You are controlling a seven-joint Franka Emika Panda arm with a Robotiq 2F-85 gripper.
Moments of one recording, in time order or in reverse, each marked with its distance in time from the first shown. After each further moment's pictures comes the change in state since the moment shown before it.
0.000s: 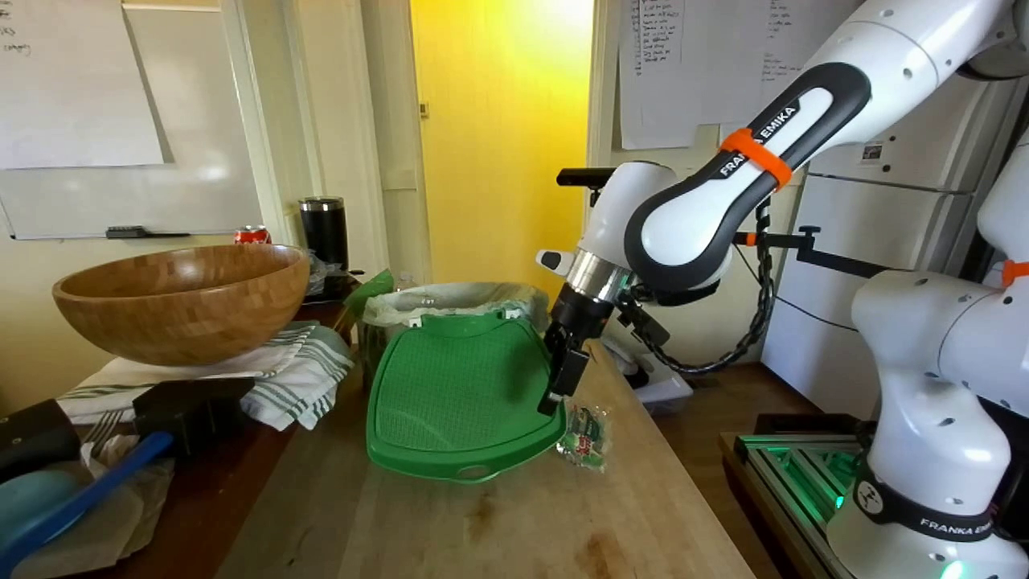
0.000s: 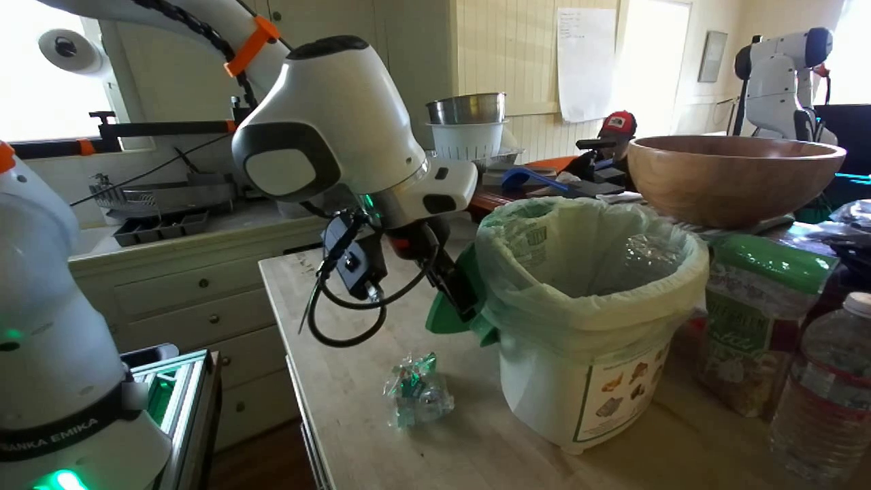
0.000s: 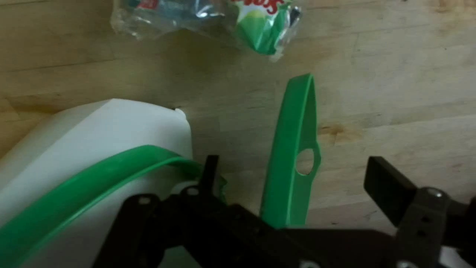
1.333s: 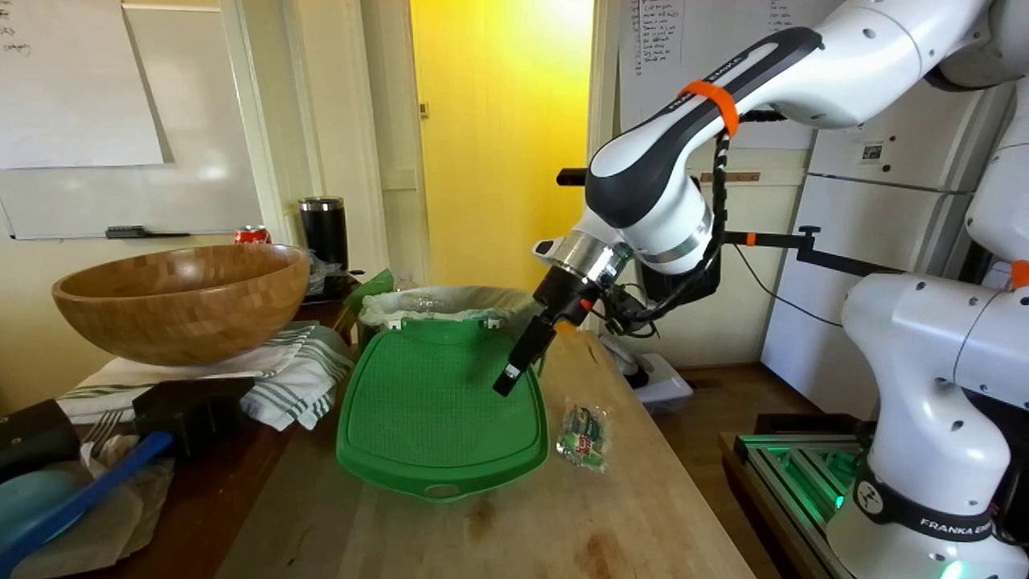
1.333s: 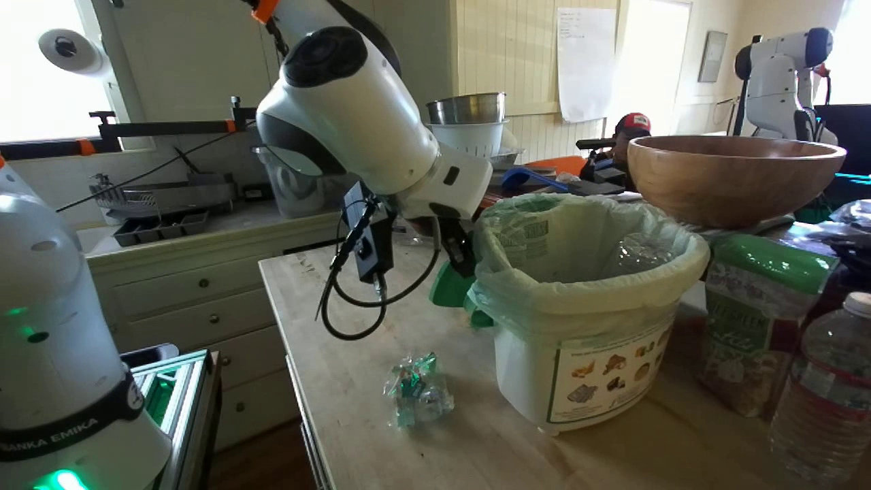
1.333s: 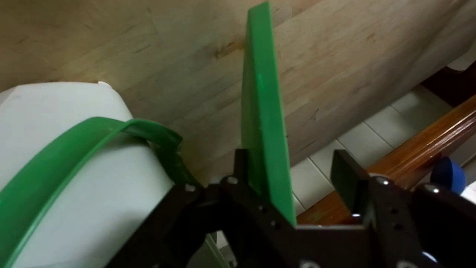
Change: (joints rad) arm 0.281 -0.034 -0.224 0.101 0.587 -0.056 -0.184
